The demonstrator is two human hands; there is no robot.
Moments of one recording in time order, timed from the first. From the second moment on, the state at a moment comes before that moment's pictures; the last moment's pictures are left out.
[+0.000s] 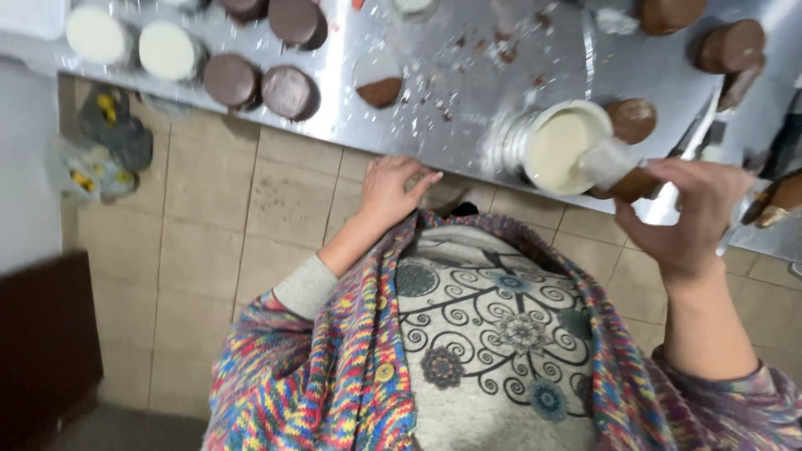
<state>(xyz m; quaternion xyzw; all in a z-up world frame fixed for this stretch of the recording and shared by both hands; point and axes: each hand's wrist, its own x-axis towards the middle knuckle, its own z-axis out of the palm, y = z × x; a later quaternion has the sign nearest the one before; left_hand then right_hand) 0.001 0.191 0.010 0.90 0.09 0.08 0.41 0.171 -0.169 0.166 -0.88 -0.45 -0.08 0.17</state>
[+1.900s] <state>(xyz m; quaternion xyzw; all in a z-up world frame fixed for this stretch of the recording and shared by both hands) -0.066 0.182 -0.007 0.83 0.34 0.03 0.43 0.379 0.063 -0.007 -0.73 -0.66 -0.10 0.16</state>
